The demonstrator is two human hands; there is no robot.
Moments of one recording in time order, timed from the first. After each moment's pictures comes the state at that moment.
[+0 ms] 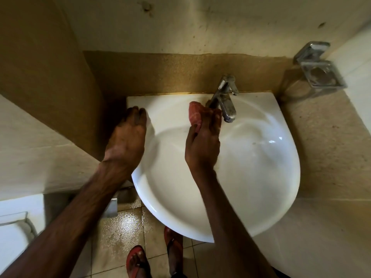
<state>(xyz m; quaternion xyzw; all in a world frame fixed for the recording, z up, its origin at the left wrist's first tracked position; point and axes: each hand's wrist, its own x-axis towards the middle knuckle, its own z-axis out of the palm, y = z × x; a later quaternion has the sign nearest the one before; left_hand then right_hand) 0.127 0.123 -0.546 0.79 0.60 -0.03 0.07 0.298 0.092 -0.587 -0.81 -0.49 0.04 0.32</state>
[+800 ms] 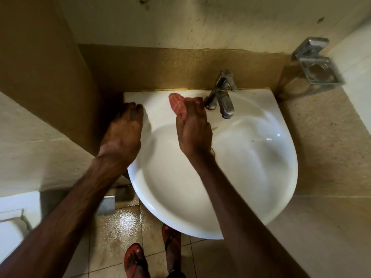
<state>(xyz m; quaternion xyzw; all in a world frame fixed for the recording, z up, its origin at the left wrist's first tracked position) 0.129 0.123 -0.543 0.79 0.61 -0.01 0.09 0.300 0.115 -0.575 -0.72 -0.64 0.00 0.29</state>
